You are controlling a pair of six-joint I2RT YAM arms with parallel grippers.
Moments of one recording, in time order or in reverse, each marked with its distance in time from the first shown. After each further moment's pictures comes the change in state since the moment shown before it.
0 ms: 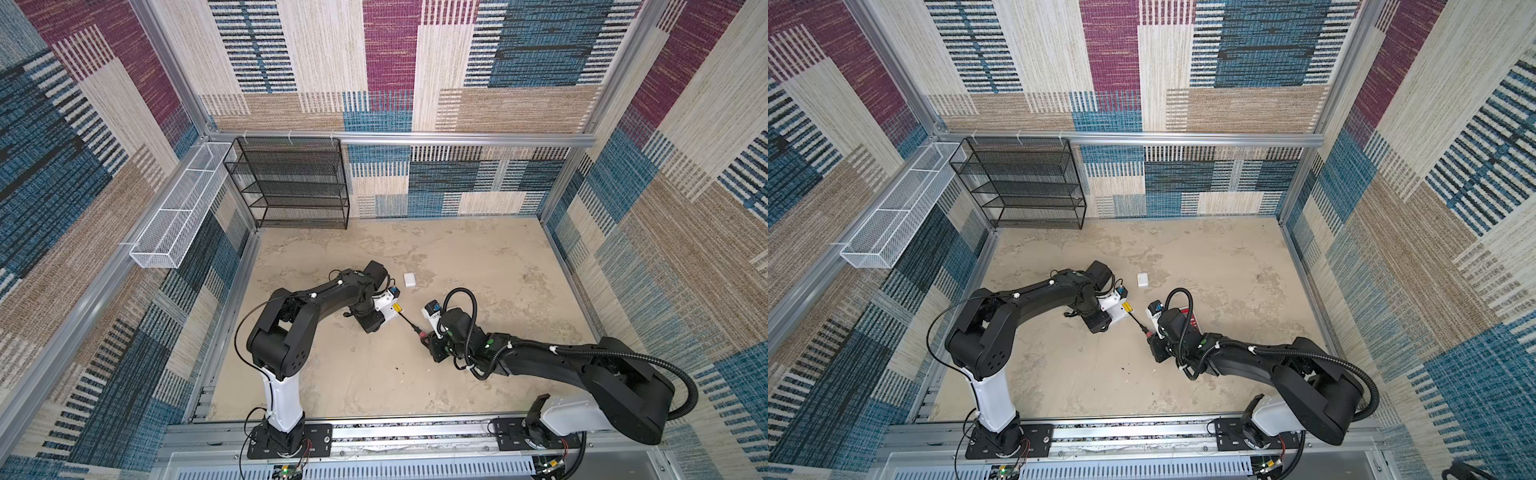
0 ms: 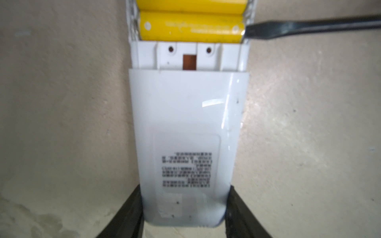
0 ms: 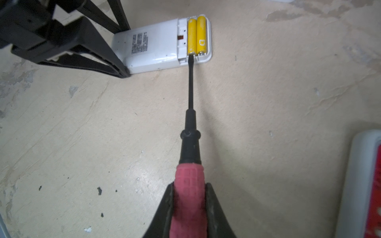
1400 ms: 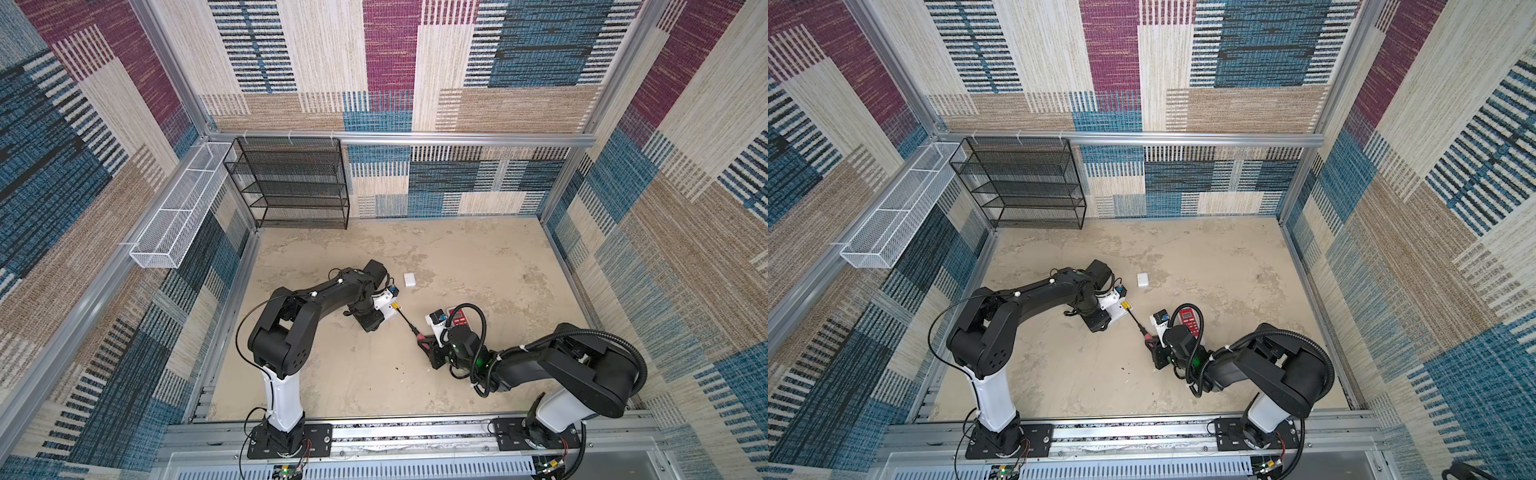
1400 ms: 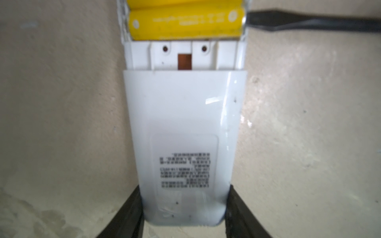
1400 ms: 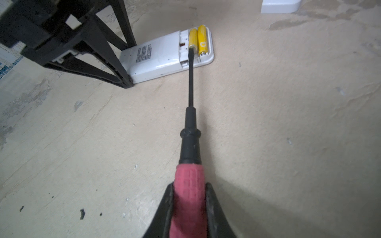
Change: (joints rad) left arm 0.005 0.020 0.021 -0.024 -0.004 -0.013; right arm 0.013 0.193 -0.208 0.603 0.026 0.036
